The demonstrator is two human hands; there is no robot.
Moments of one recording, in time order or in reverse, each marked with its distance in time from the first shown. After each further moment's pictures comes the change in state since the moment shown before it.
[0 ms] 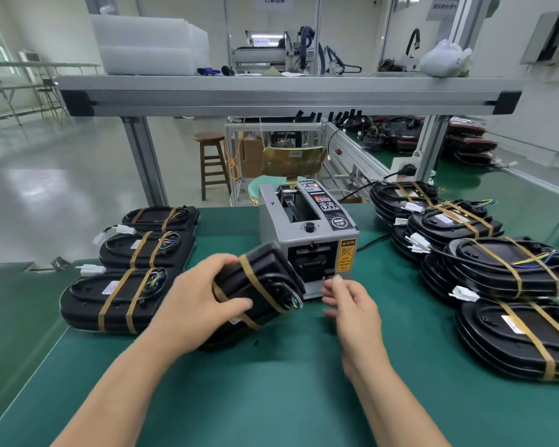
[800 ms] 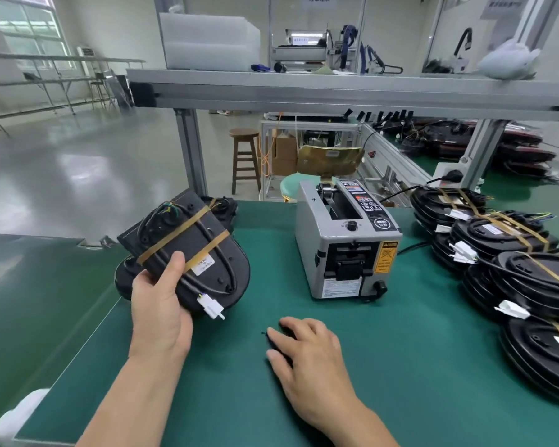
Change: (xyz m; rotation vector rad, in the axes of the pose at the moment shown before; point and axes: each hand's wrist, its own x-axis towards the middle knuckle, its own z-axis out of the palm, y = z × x) left_hand -0.026 -0.039 -0.021 -1.233 0.789 -0.401; right_hand -0.072 0.034 0.035 -1.170 -0.664 -0.587
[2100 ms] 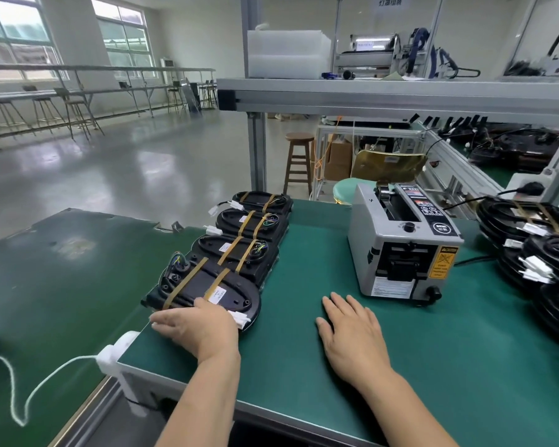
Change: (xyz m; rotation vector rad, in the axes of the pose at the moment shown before) left_hand -0.037 -0.003 -0.041 0.652 0.681 -0.046; right_hand 0.027 0.000 0.007 -0.083 -0.061 0.091
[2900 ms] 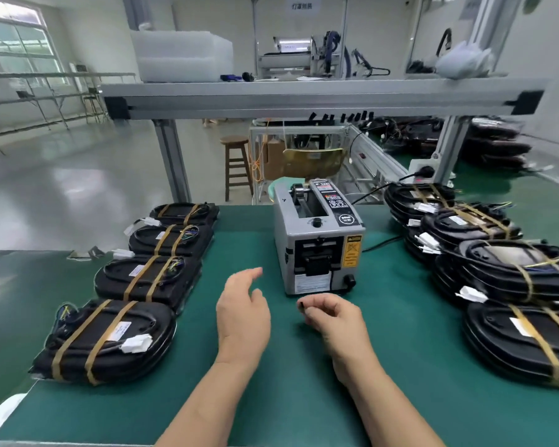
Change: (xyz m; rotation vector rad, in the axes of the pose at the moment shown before) left_hand -0.105 -0.006 0.069 0.301 -0.696 0.739; right_hand -0.023 0.053 -0.047 1.237 0.269 0.313
